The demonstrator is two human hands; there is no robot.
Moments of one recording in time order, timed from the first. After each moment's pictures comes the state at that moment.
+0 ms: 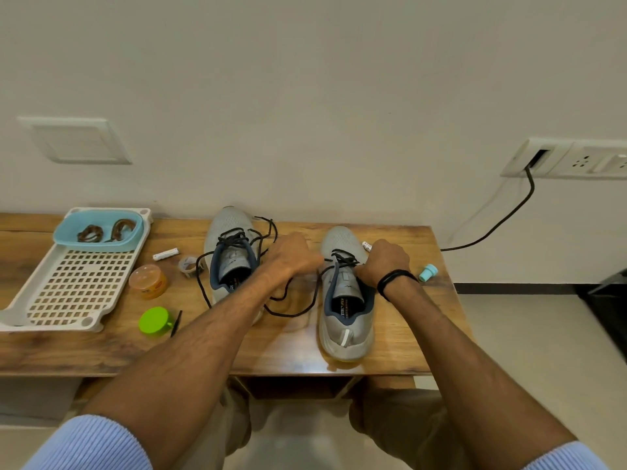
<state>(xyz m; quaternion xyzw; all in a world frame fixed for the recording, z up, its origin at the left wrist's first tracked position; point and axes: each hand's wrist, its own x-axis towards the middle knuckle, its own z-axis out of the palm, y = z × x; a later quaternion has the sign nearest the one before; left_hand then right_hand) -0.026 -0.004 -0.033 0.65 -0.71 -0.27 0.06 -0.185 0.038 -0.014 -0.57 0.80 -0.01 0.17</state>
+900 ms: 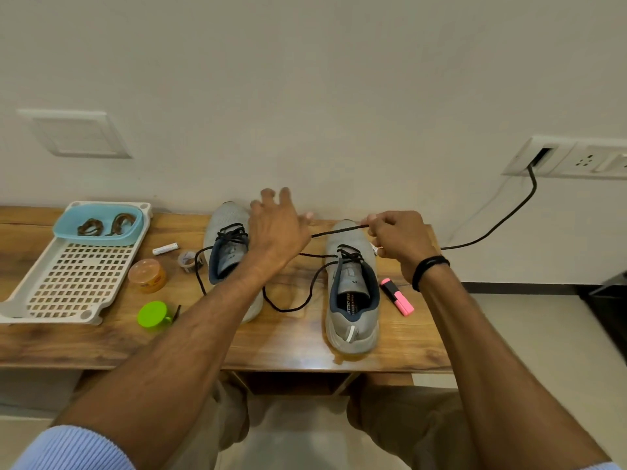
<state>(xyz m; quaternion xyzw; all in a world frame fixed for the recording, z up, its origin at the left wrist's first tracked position) -0.014 -0.008 -0.011 0.67 -0.70 -0.15 0.17 -0.209 0.034 0.012 -0.45 0.70 -0.40 0.38</state>
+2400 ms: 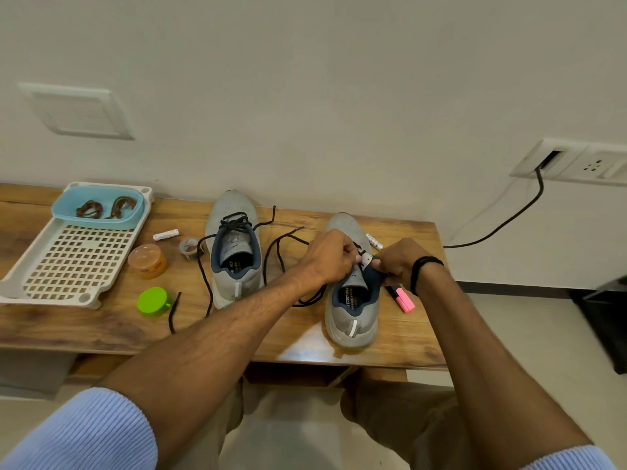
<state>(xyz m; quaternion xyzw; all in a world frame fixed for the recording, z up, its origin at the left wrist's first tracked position) -0.066 0.017 -0.051 0.54 -0.75 -0.33 0.19 -0.217 0.026 -0.026 -0.35 0.79 -0.19 0.47</state>
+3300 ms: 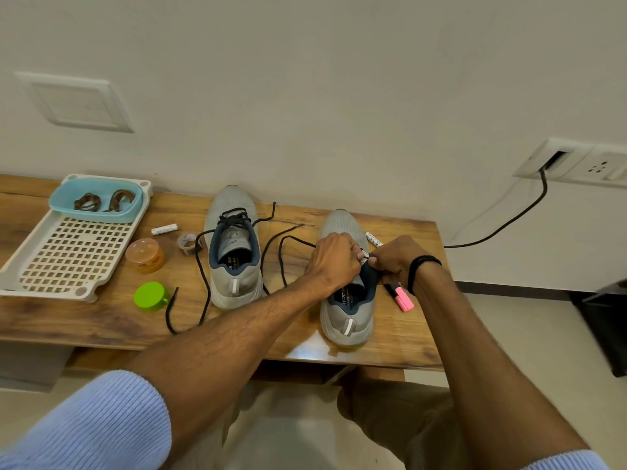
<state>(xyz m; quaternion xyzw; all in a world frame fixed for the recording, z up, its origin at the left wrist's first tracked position) -0.084 0.024 -0.064 0.57 -0.72 -0.33 0.24 -0.214 0.021 -0.030 -0.35 0.78 -0.19 0.48</state>
